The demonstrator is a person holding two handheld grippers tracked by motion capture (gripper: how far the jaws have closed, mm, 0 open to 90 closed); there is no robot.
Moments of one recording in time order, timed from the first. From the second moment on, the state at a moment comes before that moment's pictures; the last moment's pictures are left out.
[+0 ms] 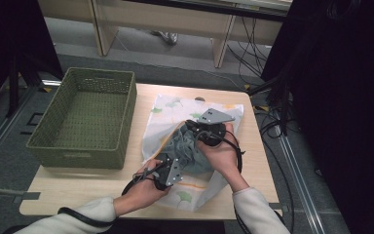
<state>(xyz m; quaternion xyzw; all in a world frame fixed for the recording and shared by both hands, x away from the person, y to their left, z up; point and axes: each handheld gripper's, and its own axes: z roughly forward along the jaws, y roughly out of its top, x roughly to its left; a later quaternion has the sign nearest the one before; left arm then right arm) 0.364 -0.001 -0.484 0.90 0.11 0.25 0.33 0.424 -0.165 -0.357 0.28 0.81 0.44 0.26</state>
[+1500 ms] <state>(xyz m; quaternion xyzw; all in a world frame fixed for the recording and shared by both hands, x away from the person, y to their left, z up) 0.401 0.034 -0.447 0.86 0.19 0.35 0.32 0.413 -0.182 -0.378 0.27 0.85 0.40 0.23</state>
